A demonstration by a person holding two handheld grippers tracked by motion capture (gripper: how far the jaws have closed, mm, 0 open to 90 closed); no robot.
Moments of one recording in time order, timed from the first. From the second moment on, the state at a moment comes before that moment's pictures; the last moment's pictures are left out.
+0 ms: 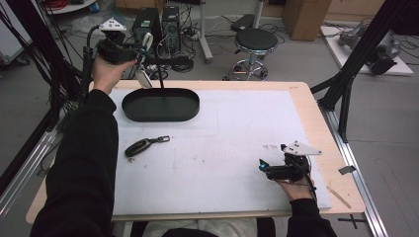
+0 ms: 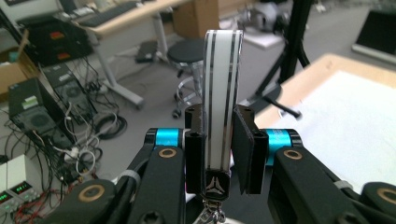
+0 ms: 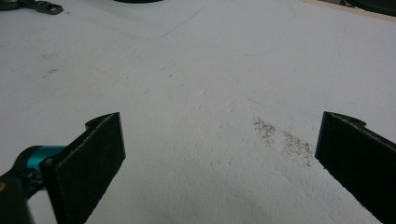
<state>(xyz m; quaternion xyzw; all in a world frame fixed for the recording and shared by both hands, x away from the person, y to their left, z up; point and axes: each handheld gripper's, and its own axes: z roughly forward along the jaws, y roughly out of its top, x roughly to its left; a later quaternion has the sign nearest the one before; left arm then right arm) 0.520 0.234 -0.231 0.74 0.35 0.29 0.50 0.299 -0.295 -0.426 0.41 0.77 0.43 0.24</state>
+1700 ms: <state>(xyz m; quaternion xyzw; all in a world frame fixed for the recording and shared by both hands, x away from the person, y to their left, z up) 0.510 0.228 -0.250 0.76 0.37 0.23 0.48 0.300 -0.291 -0.427 0.41 0.77 0.42 0.24</state>
